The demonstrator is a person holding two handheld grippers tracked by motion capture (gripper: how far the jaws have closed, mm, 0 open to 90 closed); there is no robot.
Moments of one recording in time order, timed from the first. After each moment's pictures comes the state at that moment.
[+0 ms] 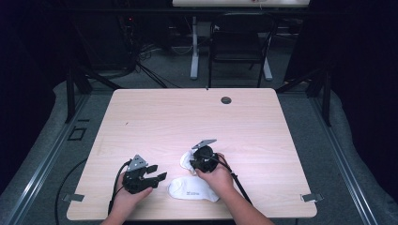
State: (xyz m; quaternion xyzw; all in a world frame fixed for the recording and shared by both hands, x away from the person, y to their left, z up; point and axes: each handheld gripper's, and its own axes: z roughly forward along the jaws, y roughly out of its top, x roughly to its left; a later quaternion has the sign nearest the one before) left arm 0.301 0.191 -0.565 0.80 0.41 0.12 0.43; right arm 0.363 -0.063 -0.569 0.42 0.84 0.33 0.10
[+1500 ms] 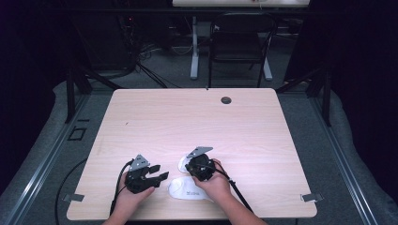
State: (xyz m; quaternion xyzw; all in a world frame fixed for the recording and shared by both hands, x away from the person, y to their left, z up) left arm 0.304 0.183 -0.566 0.79 0.41 0.11 0.44; right arm 0.336 -0.055 -0.559 0.36 0.85 0.37 0.10
